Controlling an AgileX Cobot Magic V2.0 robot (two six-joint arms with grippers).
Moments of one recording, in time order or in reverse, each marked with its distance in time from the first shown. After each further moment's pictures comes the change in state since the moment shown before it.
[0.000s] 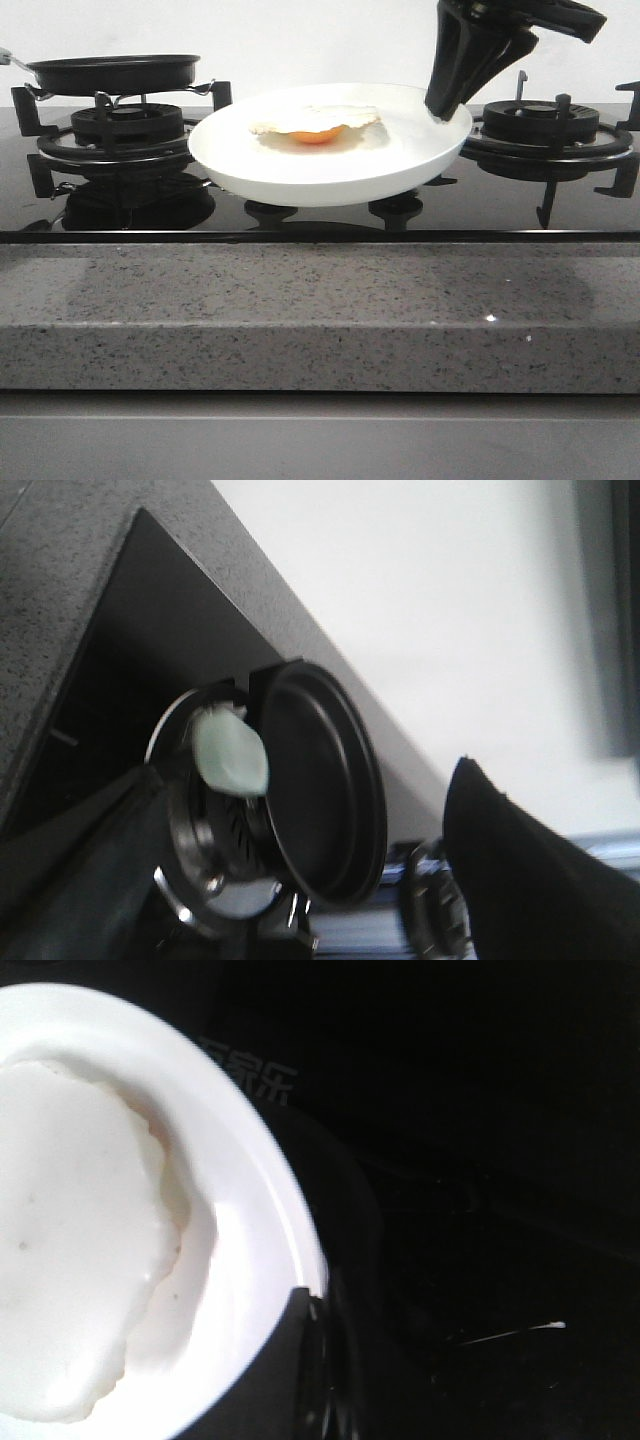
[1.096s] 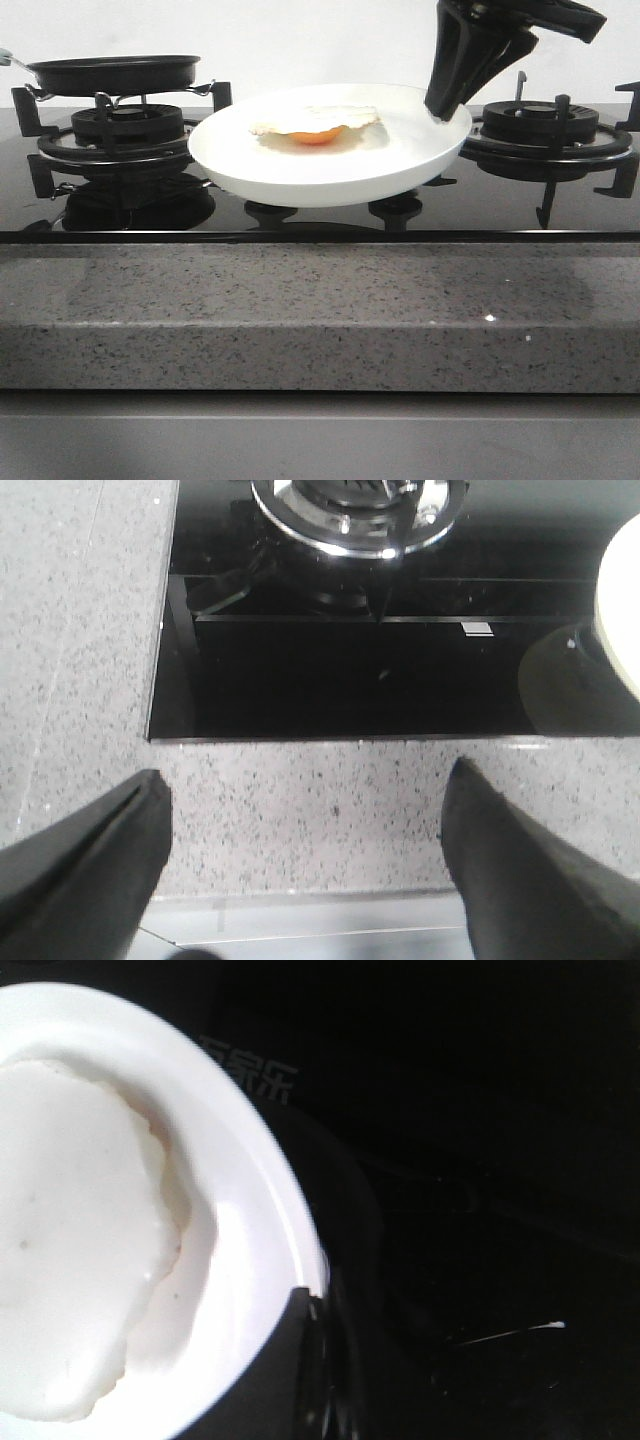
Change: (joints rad) left arm -0.566 -1.069 0.585 1.151 -0.211 -0.457; right arm 0.000 0.000 0.000 0.000 0.000 0.000
